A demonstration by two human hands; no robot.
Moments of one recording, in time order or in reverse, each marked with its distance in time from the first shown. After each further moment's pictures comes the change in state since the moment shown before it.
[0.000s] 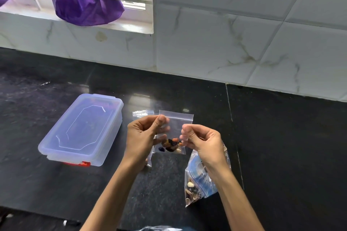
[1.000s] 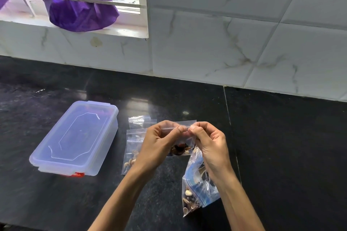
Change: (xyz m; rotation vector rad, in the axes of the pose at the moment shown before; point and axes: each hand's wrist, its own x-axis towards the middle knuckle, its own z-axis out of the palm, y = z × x) left_hand 0.004 -0.005 0.029 0.092 -0.286 -0.006; right_hand 0.008 -0.009 -0.010 0.019 0.051 -0.106
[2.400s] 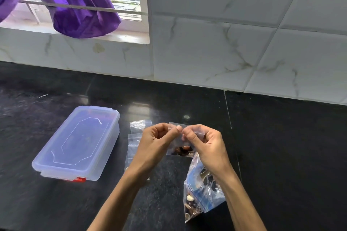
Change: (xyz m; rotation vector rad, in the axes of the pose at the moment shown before) left_hand 0.004 0.005 -0.009 0.051 0.054 -0.020; right_hand 0.003 -0.012 0.003 -0.202 -0.186 -0.063
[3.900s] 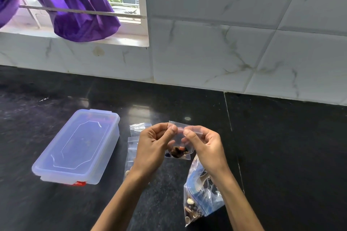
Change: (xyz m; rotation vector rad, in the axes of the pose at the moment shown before) left_hand -0.001 0.003 0.007 -0.057 0.119 0.080; right_hand 0.005 0.003 0.002 0.004 0.097 0.025
